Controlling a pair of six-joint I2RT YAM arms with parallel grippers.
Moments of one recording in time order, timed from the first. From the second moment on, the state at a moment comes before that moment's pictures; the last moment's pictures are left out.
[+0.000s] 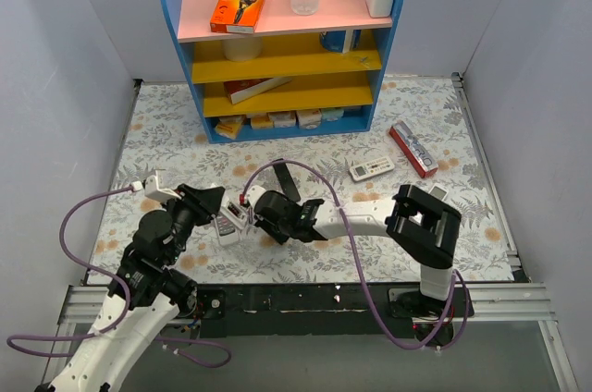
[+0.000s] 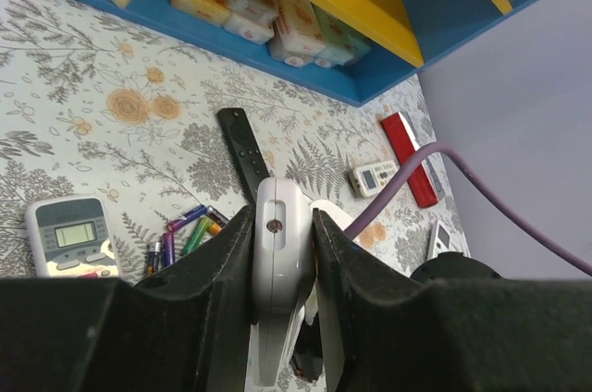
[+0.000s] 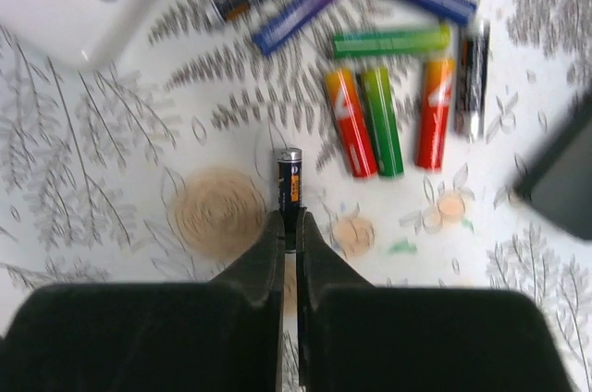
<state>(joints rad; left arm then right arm) -0.51 0.24 0.47 -0.37 -0.25 -0.78 1.22 1.88 1.15 -0.16 0.15 0.14</state>
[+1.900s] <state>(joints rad) -0.51 0.81 0.20 0.63 0.26 -1.20 1.23 1.55 1.49 -0.88 0.15 0.36</state>
